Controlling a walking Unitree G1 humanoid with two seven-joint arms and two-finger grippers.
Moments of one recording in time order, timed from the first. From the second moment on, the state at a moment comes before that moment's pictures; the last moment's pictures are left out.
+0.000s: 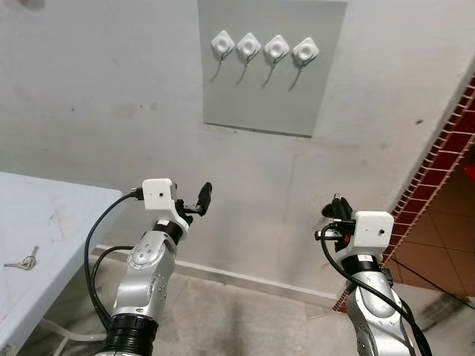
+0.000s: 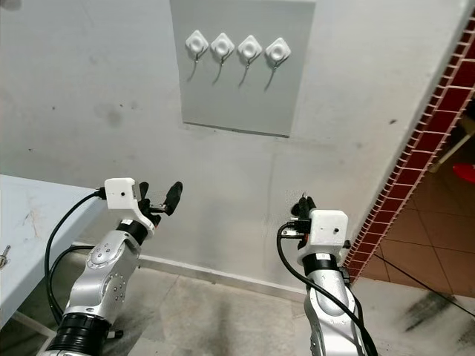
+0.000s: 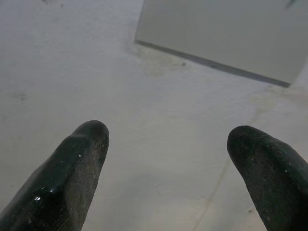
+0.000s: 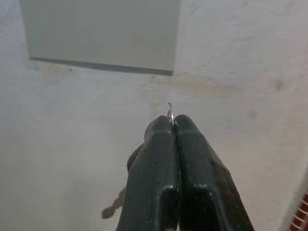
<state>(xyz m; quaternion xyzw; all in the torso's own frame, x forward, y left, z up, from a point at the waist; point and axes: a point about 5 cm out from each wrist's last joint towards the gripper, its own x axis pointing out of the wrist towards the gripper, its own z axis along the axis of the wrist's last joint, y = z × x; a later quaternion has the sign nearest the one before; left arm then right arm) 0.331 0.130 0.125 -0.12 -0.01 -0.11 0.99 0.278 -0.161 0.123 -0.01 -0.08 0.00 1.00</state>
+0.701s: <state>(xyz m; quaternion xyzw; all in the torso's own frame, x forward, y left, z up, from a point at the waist) 0.331 0.133 0.127 -0.12 -0.01 -0.10 0.99 0.278 -0.155 0.127 -0.01 -0.09 0.01 1.00</state>
